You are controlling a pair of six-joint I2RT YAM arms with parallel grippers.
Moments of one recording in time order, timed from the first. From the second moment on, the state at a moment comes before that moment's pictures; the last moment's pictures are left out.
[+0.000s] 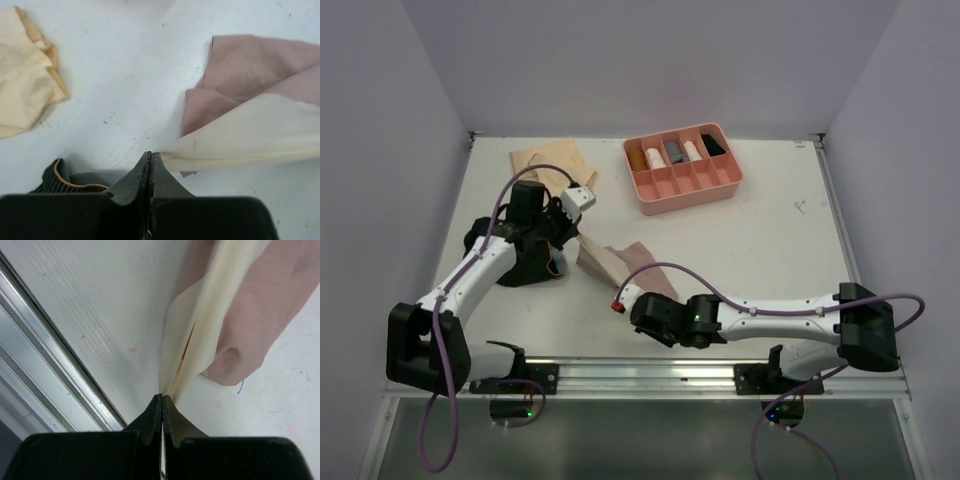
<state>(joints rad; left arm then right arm) -0.25 1.31 0.88 -0.39 0.41 0.49 1.35 1.40 0.87 -0.55 0.30 0.17</state>
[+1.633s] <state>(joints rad) -0.41 1.70 1.28 -0.29 0.32 0.25 0.84 1.37 1.09 -0.87 0.24 0.19</state>
